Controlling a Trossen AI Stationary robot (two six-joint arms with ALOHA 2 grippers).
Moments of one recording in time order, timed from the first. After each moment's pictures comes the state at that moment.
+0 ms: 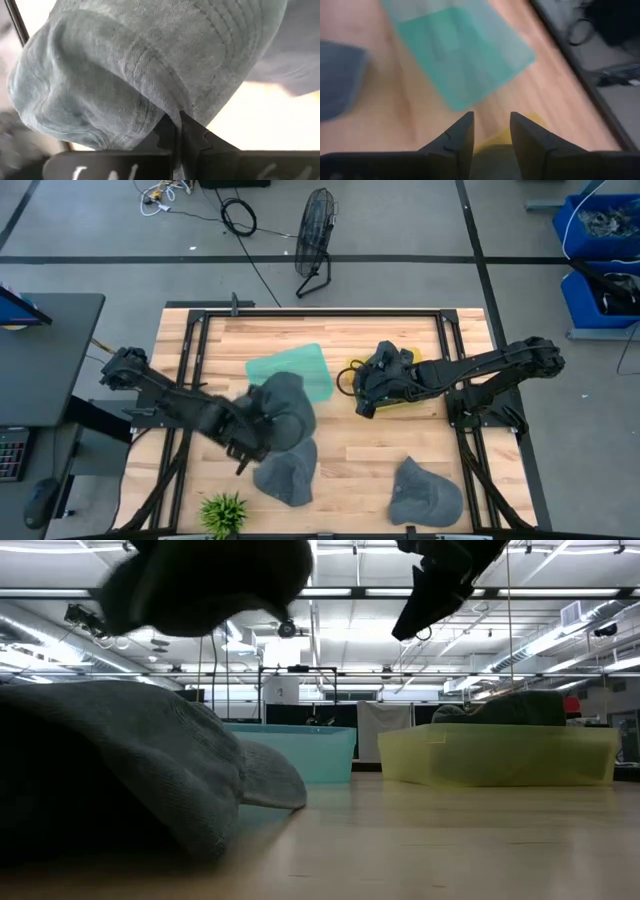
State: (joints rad) left arm -0.48 1.57 1.52 -1.31 -0.45 0.00; right arm 0.16 1.39 1.07 -0.56 0.49 0.23
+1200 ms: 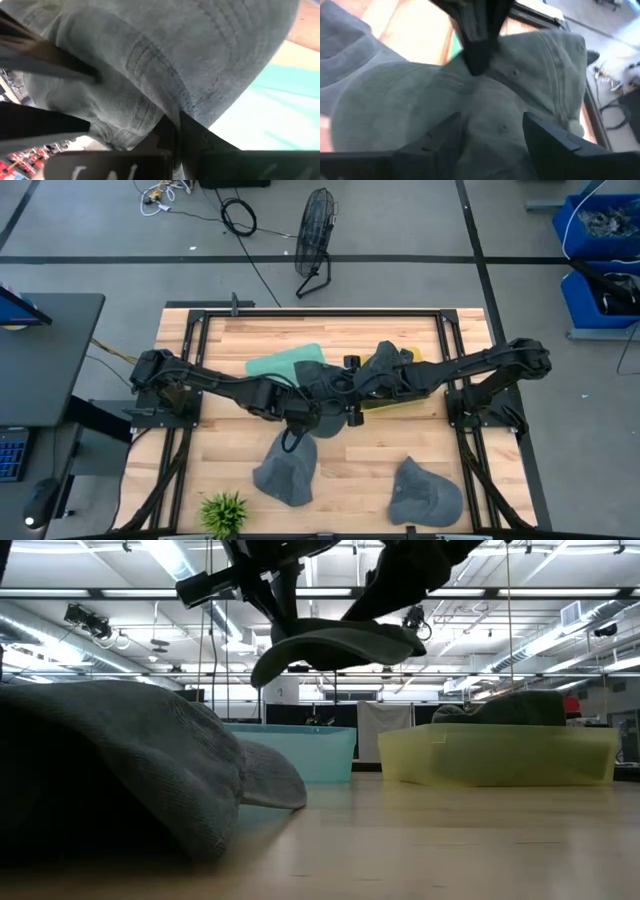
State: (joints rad) left arm -0.24 1.76 1.51 -0.90 -0.56 1.15; right arm 0.11 1.51 1.07 -0.22 0.25 -0.23
